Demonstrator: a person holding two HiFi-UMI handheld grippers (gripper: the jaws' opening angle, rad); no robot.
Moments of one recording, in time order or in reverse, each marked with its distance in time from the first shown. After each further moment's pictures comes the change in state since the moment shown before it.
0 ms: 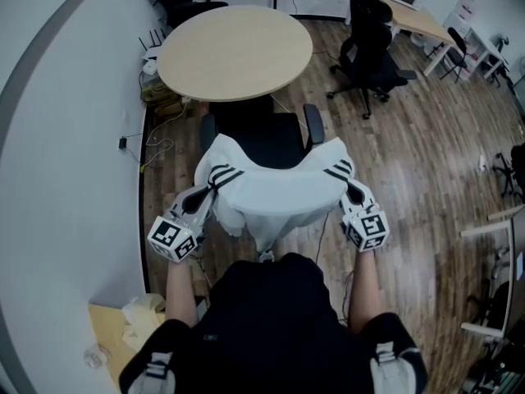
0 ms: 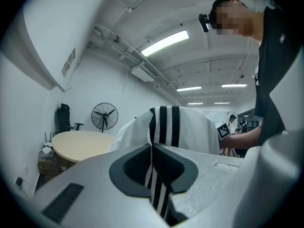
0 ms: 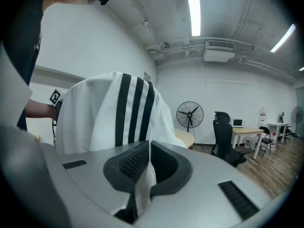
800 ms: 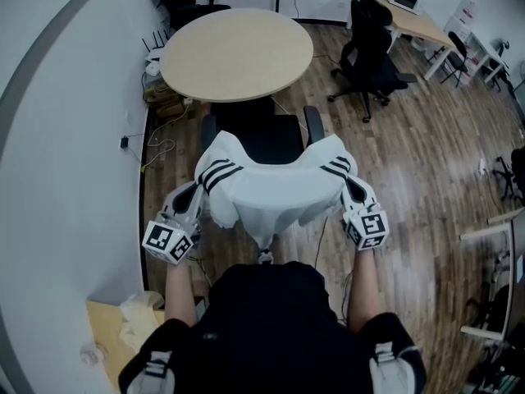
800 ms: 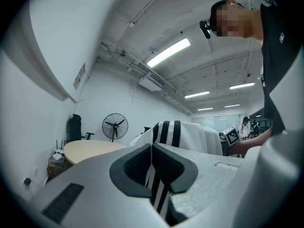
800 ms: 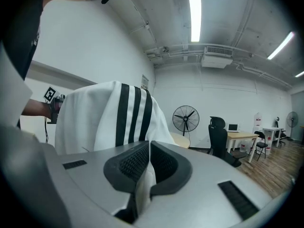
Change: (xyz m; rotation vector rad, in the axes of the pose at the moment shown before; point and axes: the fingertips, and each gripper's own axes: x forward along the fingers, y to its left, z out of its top) left arm -0.026 0.008 0.024 0.009 -0.120 0.128; right arm -0.010 -0.012 0.007 -0.019 -0.041 -0.064
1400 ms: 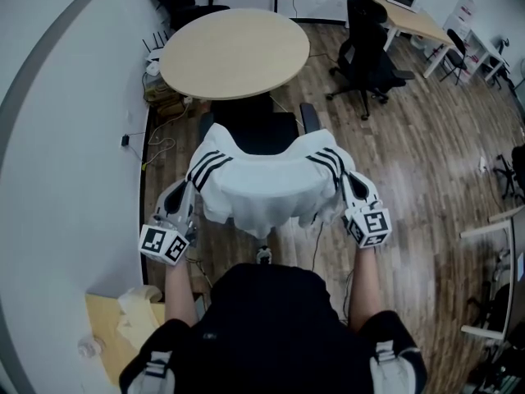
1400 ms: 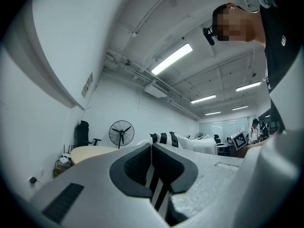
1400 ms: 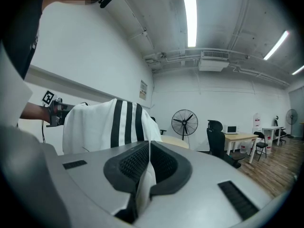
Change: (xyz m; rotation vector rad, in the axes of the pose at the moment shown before) left arm -0.021 -0.024 0.028 -0.001 -0.081 0.096; right arm -0.038 -0.017 0.018 0.025 -0.065 0.010
